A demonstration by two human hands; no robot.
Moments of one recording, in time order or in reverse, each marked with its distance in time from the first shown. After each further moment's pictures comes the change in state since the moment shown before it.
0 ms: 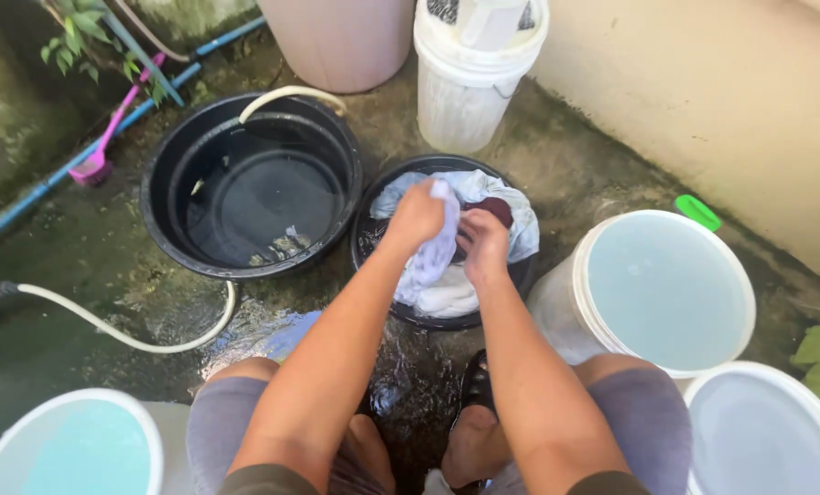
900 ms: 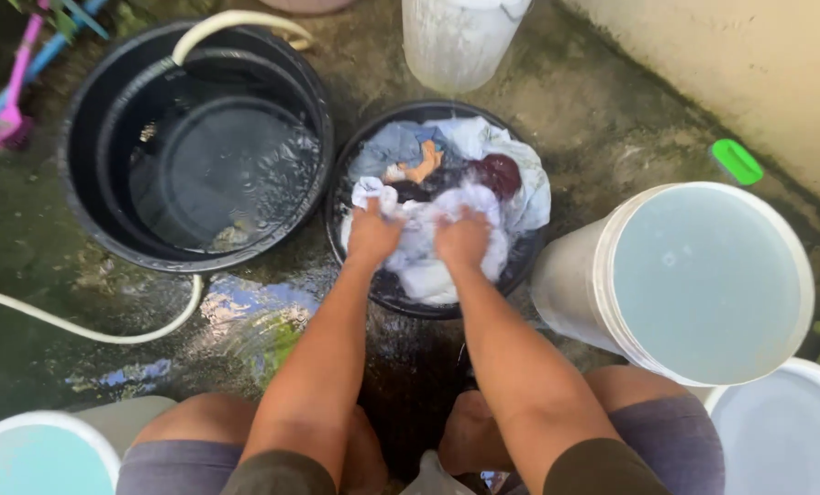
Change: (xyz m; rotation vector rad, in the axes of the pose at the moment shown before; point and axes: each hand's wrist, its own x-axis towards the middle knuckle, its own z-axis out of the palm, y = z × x) left_hand 0.013 -0.189 0.057 0.371 -0.017 -0.259; right_hand 0.032 0.111 -0.050 -1.739 0.325 -0.221
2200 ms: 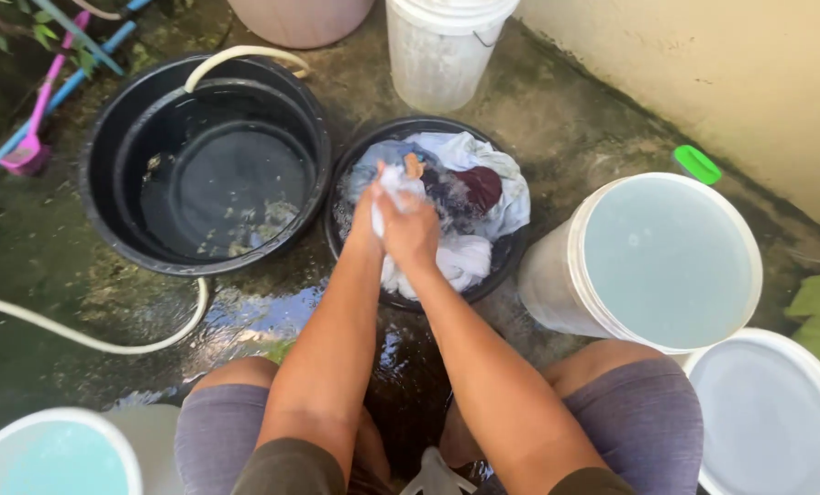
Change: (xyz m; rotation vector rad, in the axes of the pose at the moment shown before) left_hand 0.050 0.019 0.029 -1.975 -0.798 0.083; right_hand -0.040 -0.139 -0.183 1.048 -0.046 0.171
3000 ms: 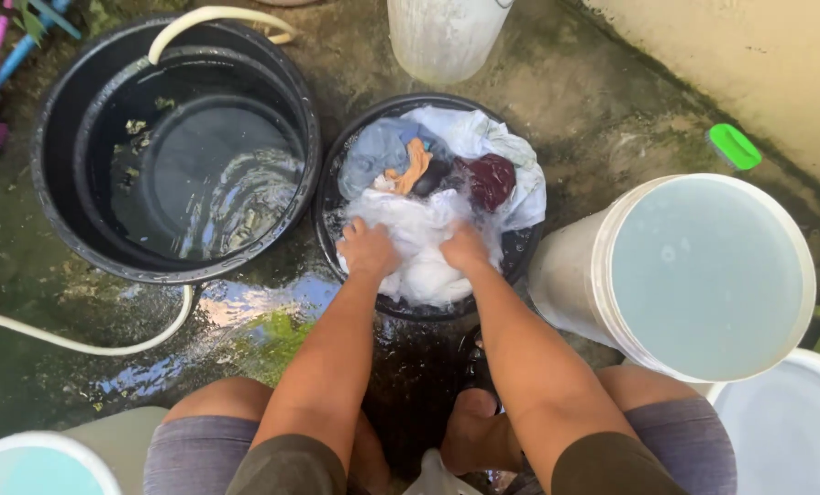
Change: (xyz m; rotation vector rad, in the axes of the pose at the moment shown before) left_hand -0.066 -0.007 0.082 2.248 0.657 -0.833; right_hand 0.098 0.294 -0.060 -0.816 -0.360 0.110
